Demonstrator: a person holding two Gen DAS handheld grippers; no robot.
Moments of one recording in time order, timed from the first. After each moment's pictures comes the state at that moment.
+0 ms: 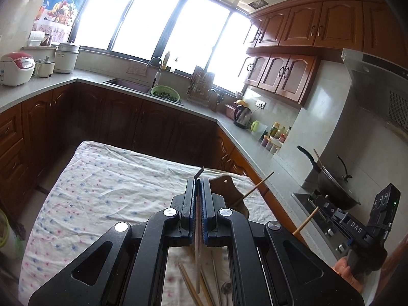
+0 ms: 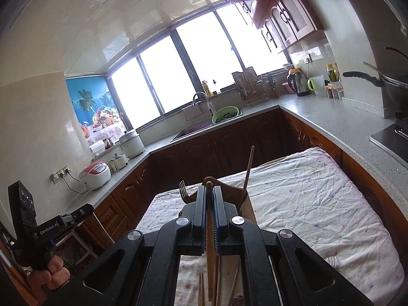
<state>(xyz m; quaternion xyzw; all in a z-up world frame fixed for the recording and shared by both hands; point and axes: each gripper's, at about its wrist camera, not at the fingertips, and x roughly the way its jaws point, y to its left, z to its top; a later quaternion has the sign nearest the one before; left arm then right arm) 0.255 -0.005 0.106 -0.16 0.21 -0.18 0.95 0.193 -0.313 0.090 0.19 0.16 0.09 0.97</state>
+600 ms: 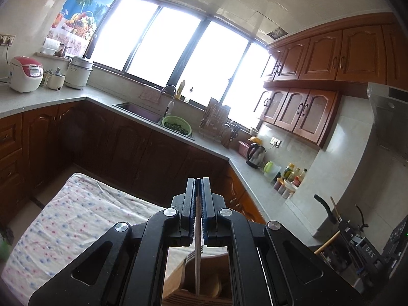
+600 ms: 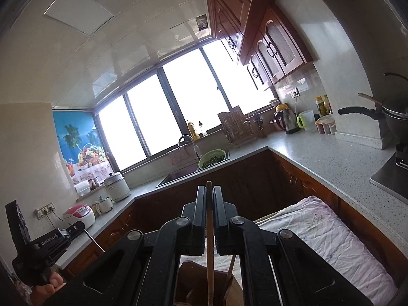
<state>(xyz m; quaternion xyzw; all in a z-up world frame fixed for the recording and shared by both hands) 0.361 -0.030 0.127 -0.21 0.14 -0.12 0.96 0.269 -0.345 0.126 0.20 0.06 0.03 0.98</state>
